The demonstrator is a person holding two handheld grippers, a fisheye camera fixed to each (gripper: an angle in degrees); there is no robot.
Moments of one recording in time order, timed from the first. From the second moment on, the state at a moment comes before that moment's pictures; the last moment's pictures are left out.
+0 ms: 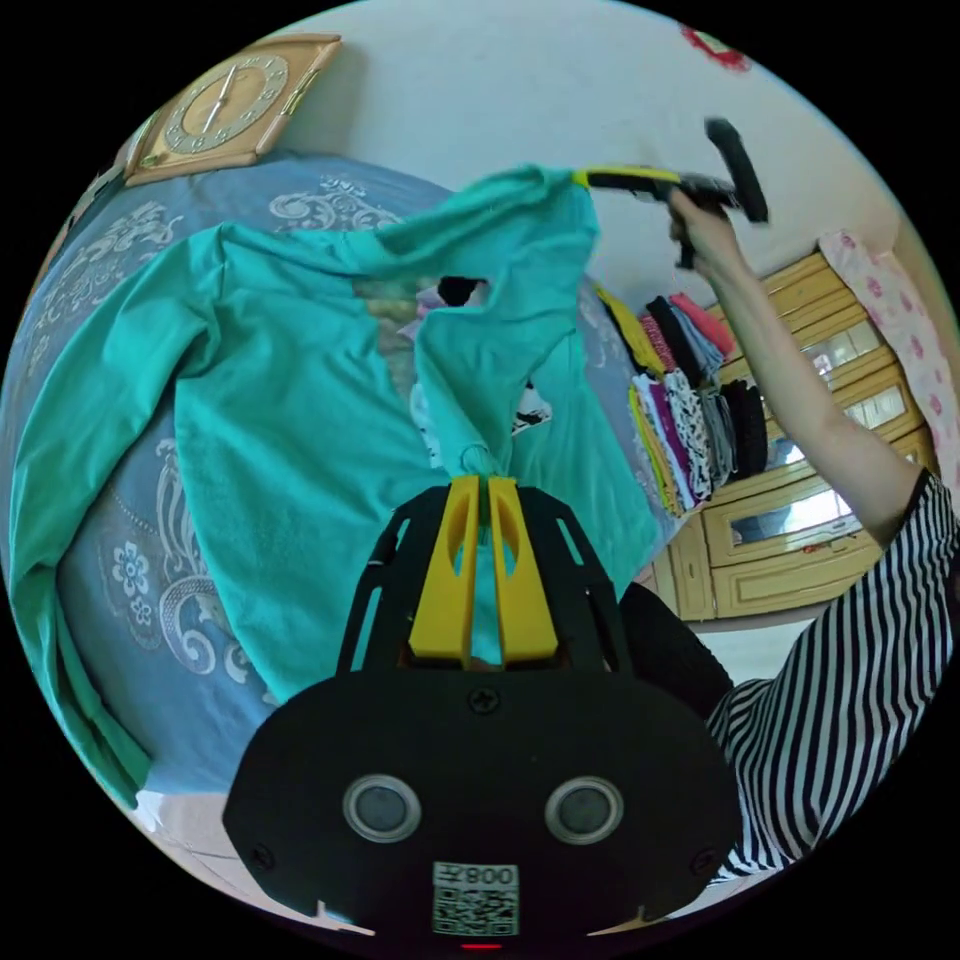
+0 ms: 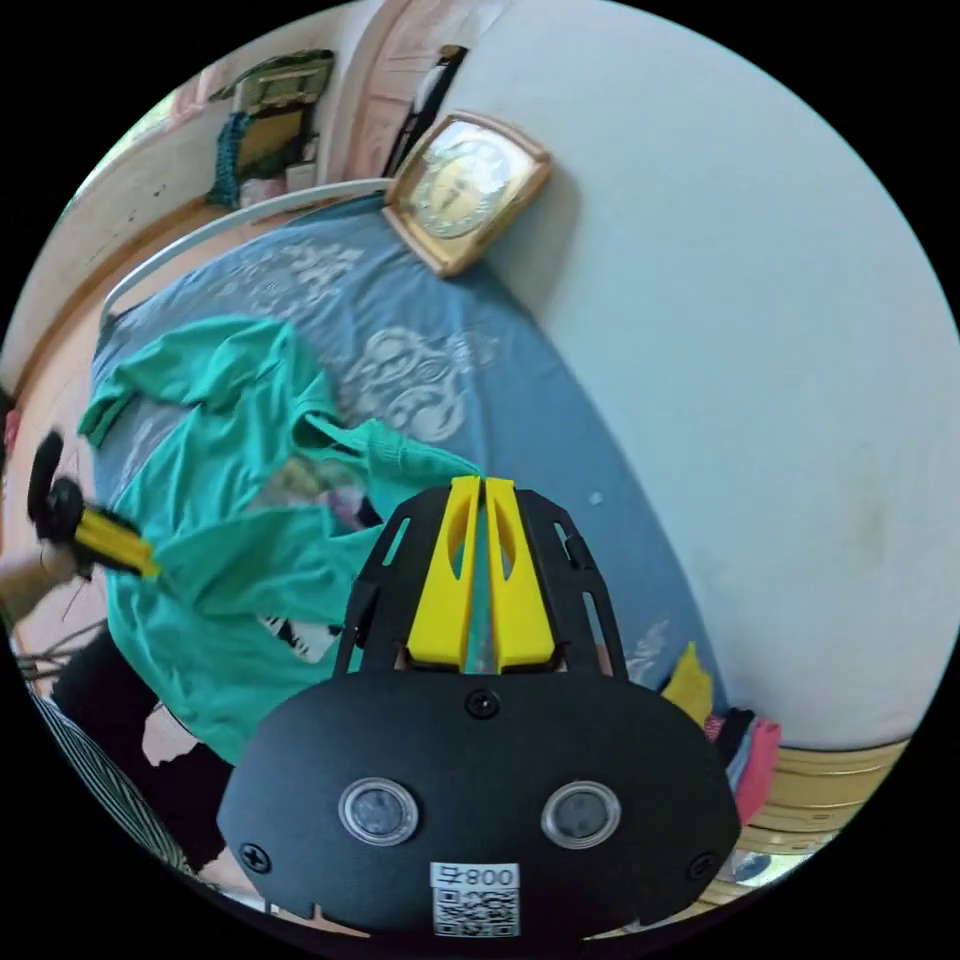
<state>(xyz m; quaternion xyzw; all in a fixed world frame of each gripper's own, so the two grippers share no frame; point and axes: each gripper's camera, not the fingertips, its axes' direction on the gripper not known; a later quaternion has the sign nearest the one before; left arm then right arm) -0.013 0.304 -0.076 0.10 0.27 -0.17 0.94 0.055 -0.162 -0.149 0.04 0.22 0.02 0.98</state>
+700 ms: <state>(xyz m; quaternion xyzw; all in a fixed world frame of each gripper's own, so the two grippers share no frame) -0.094 0.385 -0.042 0.22 0.43 -0.10 0.87 -0.041 0.005 0.074 0.14 -0.27 0.05 0.95</state>
